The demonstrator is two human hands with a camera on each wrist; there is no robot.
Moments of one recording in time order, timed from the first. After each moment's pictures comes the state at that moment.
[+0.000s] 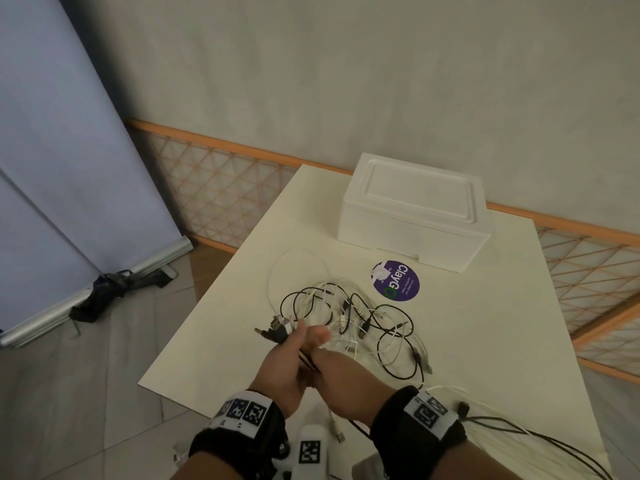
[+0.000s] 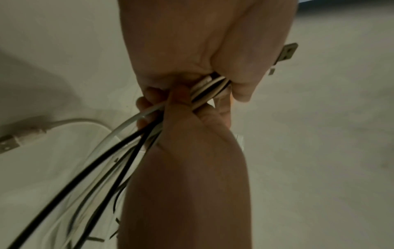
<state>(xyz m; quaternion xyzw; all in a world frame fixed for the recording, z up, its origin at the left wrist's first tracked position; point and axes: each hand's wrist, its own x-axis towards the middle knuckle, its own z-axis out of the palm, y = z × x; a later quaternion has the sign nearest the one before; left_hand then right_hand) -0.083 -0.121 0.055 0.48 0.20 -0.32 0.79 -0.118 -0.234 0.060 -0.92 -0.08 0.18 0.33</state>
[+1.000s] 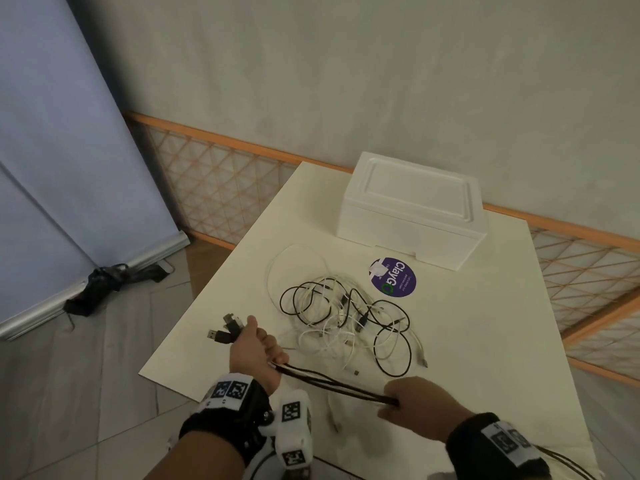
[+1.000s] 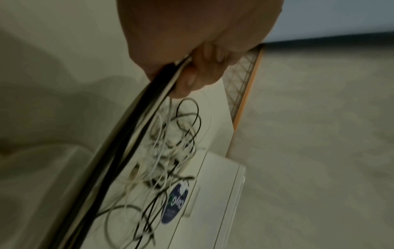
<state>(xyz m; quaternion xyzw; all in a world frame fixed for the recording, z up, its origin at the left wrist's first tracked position) -0.063 -0.091 0.041 0.37 0.38 -0.19 0.83 -0.181 -0.329 0.044 -0.95 0.00 0.28 0.12</state>
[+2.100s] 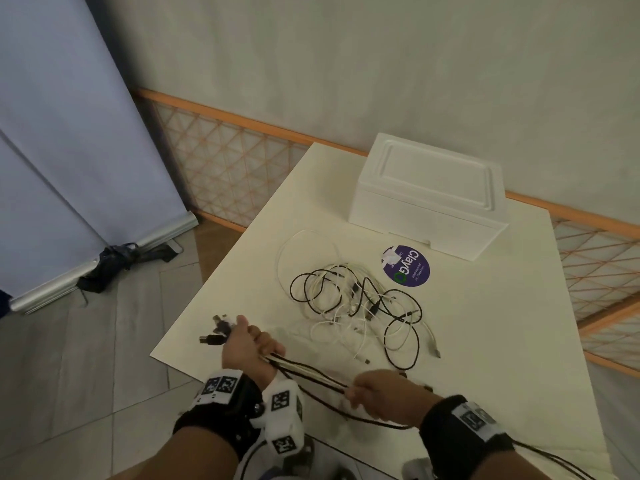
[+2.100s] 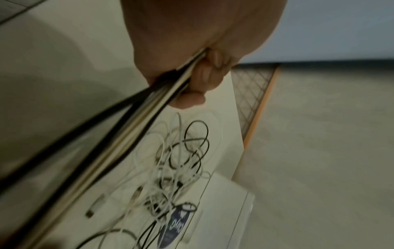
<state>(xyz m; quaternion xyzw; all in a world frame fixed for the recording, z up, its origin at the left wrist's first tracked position) -0.061 -0.063 0.028 0.31 0.42 -0.19 0.83 -0.157 -0.286 0.028 -0.87 -0.02 0.35 0.35</state>
